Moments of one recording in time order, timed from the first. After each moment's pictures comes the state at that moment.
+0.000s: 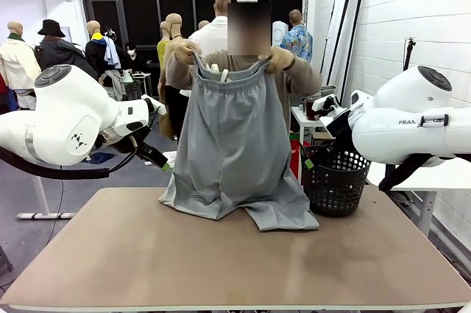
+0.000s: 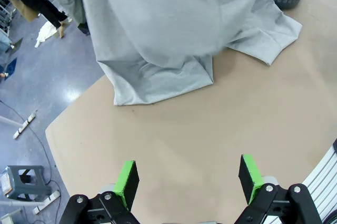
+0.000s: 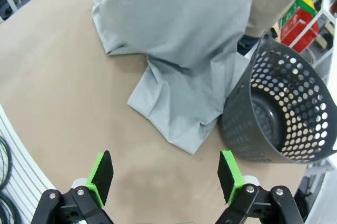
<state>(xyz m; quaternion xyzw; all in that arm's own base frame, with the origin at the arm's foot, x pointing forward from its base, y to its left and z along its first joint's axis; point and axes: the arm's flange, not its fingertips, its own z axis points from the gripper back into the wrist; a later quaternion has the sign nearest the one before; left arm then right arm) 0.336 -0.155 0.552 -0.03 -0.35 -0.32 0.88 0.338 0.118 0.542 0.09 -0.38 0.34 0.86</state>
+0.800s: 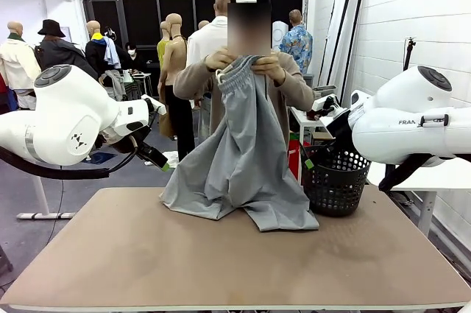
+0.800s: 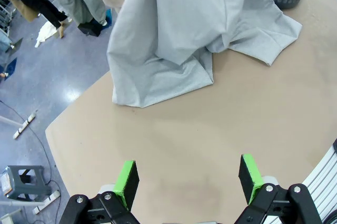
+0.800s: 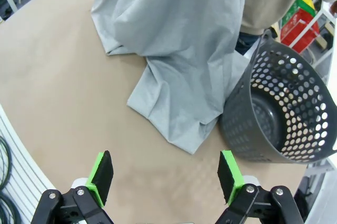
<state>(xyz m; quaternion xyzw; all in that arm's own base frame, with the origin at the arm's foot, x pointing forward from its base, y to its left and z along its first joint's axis) 0.336 -0.155 0.552 -0.03 -0.35 -0.32 0.88 0.338 0.118 0.542 0.09 -0.38 0.34 0.86</state>
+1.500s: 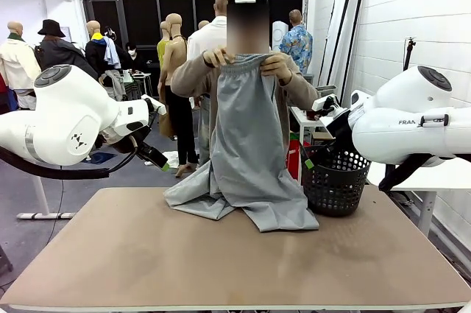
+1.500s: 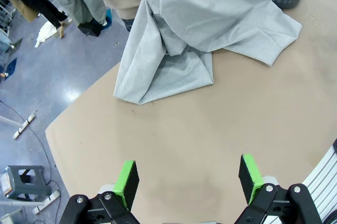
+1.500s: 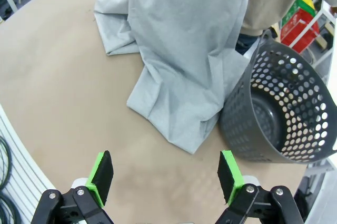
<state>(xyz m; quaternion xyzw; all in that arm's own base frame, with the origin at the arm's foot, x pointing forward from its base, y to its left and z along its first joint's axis) 0.336 -0.155 0.552 -0.03 -0.35 -0.32 0.88 0.338 0.118 0.542 0.09 -0.38 0.34 0.86</state>
